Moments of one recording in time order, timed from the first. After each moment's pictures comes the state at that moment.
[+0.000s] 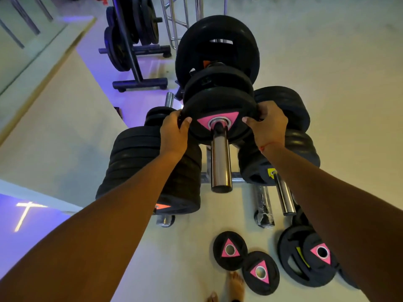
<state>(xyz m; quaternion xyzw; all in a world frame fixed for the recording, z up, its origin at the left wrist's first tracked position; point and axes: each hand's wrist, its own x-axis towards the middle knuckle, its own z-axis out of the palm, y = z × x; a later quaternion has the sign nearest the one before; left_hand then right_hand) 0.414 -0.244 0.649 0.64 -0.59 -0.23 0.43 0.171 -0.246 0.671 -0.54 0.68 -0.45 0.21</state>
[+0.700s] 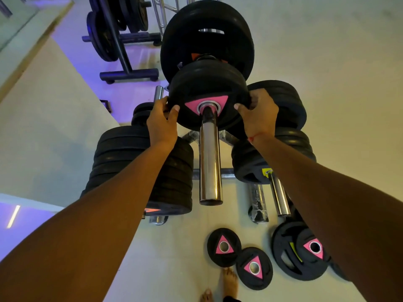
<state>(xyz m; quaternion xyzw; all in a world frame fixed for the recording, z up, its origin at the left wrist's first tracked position) 0.401 -0.284 0.646 0.67 -0.54 -0.24 0.45 0.172 -0.287 0.666 -0.53 0.68 -0.46 0.23</state>
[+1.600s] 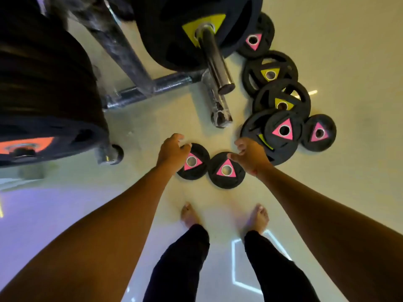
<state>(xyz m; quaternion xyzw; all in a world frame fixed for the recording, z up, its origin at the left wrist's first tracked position) 0.211 -0.017 0.274 0.66 -0.60 -0.44 0.00 -0.016 0.067 0.286 -0.39 0.79 -0.11 0.47</state>
